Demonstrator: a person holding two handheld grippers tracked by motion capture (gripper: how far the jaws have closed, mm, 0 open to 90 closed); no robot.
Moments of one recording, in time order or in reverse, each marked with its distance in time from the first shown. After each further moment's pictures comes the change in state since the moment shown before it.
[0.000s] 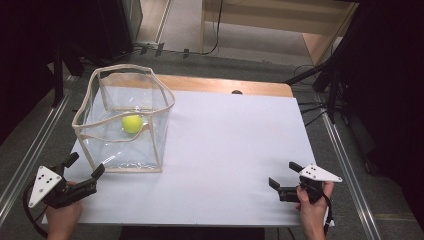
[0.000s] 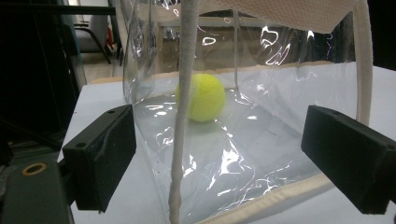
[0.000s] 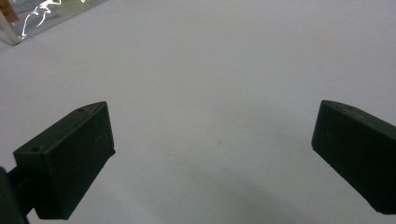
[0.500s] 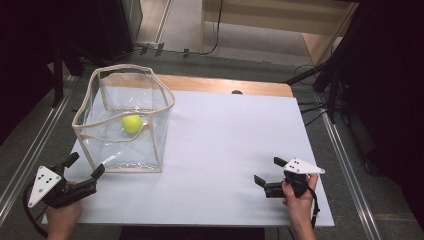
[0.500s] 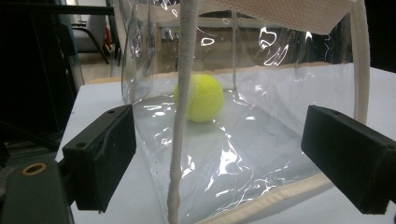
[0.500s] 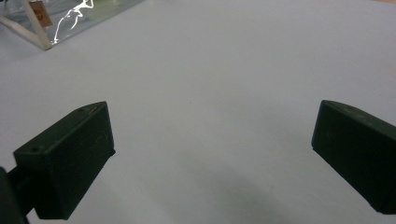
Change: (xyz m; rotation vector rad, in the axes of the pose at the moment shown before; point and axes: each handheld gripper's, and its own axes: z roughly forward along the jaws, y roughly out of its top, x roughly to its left) left arm 0.001 0.000 0.000 0.000 -0.009 -0.002; right arm 0.024 0.021 0.027 0.012 0.083 -0.038
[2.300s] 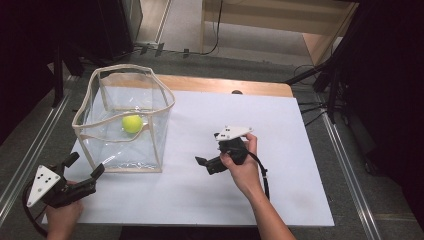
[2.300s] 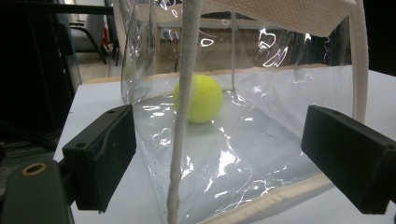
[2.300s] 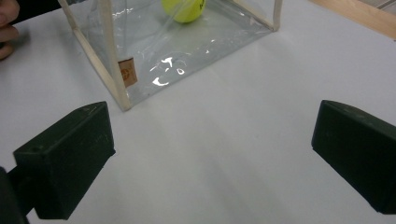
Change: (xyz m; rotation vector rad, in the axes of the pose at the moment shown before) left arm 0.002 0.000 0.000 -0.002 -0.010 -0.015; right arm 0.089 0.114 0.107 0.124 0.215 -0.184
